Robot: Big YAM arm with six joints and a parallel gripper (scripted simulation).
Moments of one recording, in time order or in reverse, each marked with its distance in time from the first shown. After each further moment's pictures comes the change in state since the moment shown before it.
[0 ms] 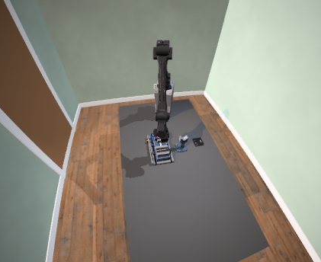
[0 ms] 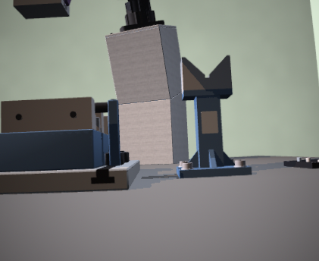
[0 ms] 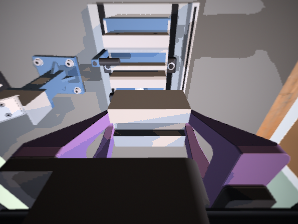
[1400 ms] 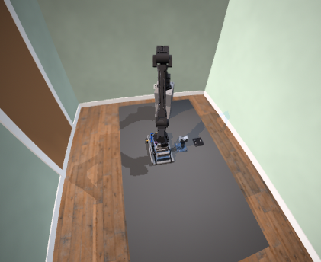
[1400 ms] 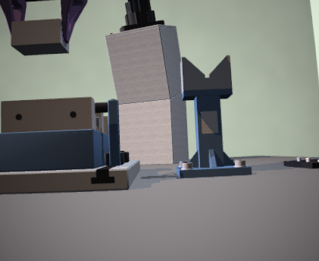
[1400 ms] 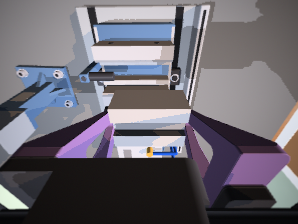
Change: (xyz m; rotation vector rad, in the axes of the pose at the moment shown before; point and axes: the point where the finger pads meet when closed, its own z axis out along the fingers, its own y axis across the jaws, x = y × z) arm -0.004 0.000 0.052 0.001 -0.005 0.005
